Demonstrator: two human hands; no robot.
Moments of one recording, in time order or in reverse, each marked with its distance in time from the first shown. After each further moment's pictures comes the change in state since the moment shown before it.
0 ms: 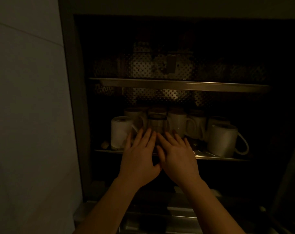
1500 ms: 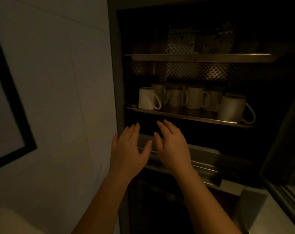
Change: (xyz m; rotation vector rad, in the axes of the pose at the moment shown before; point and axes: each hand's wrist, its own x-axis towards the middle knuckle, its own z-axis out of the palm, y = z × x) left_hand -0.158 0.070 -0.081 -0.062 0.070 -0.482; right_hand -0.127 -0.038 -0.036 0.508 -0.001 -0.105
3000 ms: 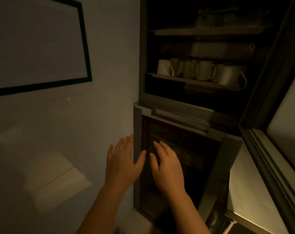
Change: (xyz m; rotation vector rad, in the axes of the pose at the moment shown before) left_hand -0.270 0.074 -0.043 0.147 -0.044 -0.364; right_hand -0.270 -0.003 -0.051 0.207 -0.280 -0.006
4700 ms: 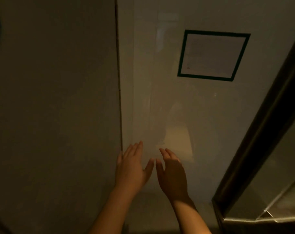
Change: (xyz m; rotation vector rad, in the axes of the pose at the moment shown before) left_hand -0.399 0.179 -0.146 0.468 0.355 -0.867; right_hand -0.285 -0.055 -0.126 0.367 -0.594 -0.748
